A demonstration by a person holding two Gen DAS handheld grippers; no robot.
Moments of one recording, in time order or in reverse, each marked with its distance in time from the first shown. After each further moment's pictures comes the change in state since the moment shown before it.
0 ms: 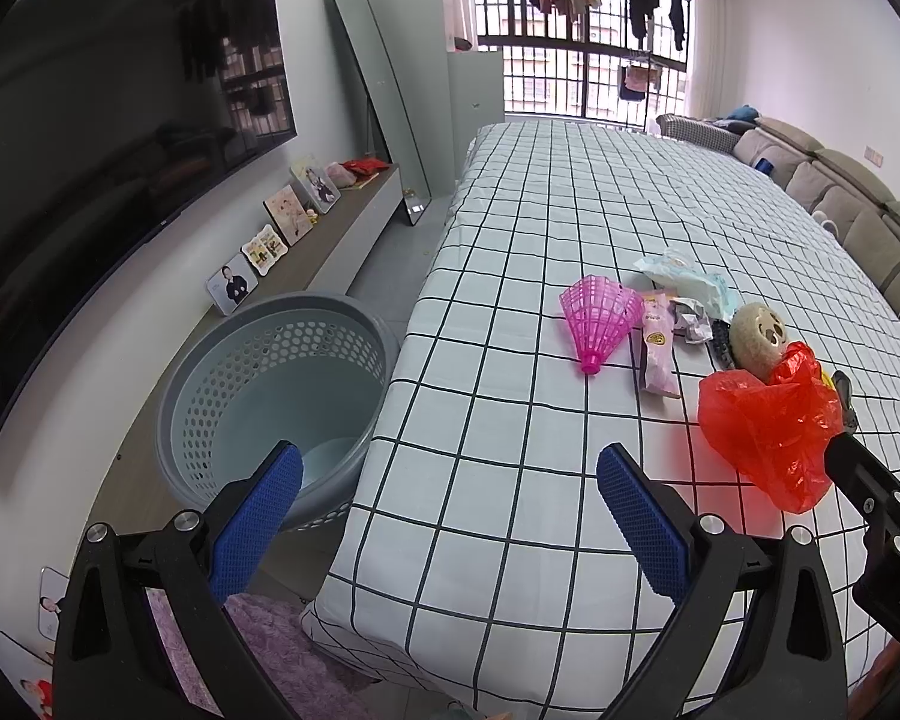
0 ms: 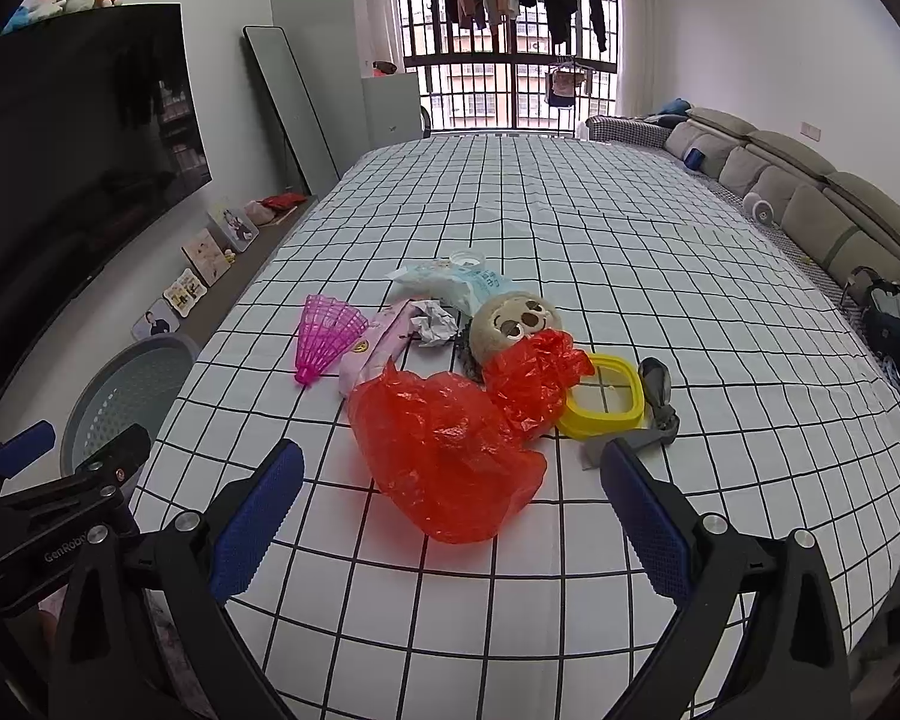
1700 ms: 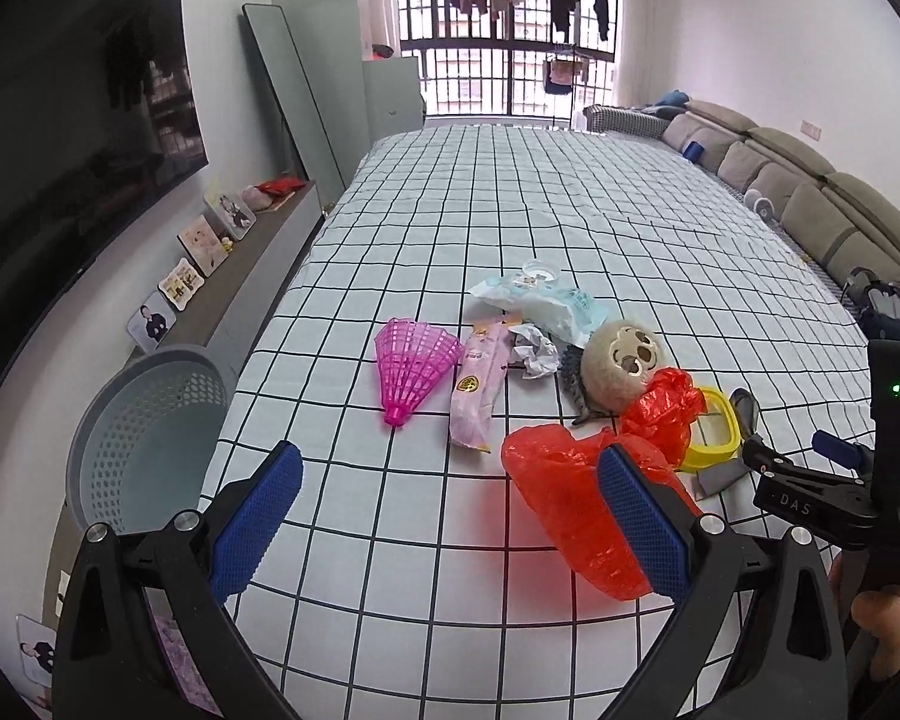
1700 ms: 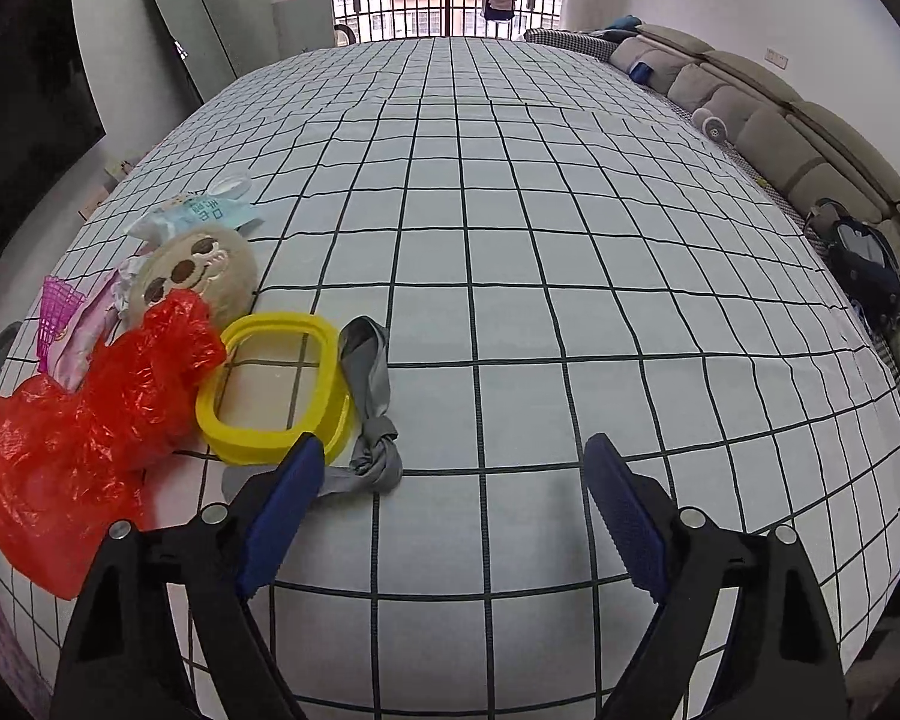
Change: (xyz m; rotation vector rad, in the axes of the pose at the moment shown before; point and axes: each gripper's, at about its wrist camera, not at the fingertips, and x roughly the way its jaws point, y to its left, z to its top) left arm 0.005 -0.109 0.030 0.096 -0.007 -0.138; right arm 0.110 -0.166 0.008 0.064 0.228 -0.130
